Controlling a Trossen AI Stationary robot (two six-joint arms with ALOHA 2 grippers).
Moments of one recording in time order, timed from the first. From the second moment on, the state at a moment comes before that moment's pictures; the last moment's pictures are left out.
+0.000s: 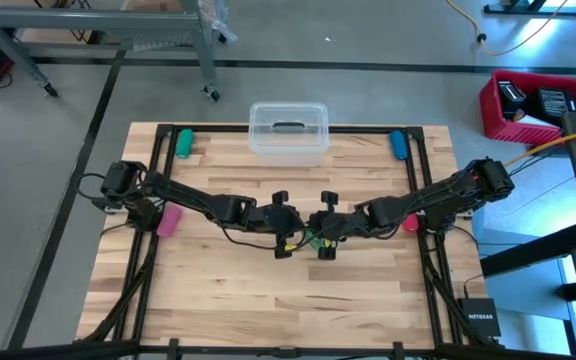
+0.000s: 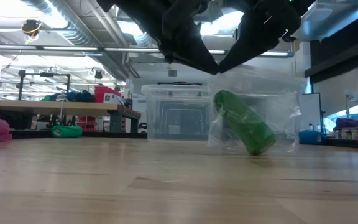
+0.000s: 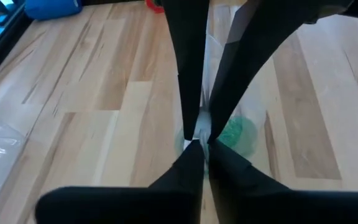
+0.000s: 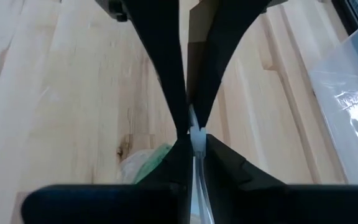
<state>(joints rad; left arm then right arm) -0.16 1.75 1.19 -0.07 -0.28 -0.05 0.26 1.52 0.99 -0.28 0.35 0.09</state>
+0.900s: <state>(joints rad) -0.15 1.75 1.19 -0.01 -0.31 -0.05 0.26 1.44 0.99 -0.55 0.35 0.15</state>
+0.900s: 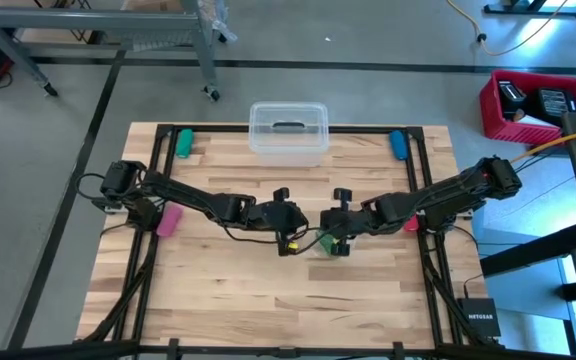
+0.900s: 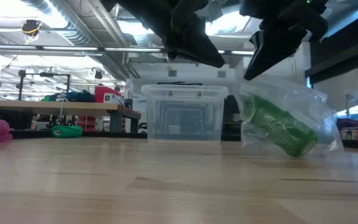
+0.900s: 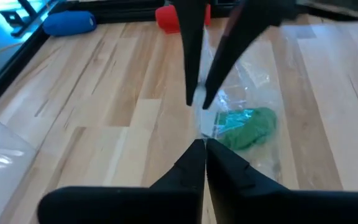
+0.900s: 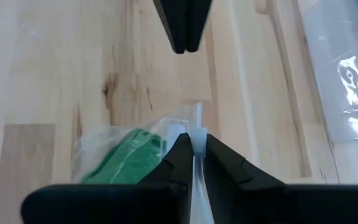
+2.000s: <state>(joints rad) -0.14 1.80 1.19 0.13 -0.30 -0.05 0.26 1.44 0.99 -0.44 0.35 0.10</state>
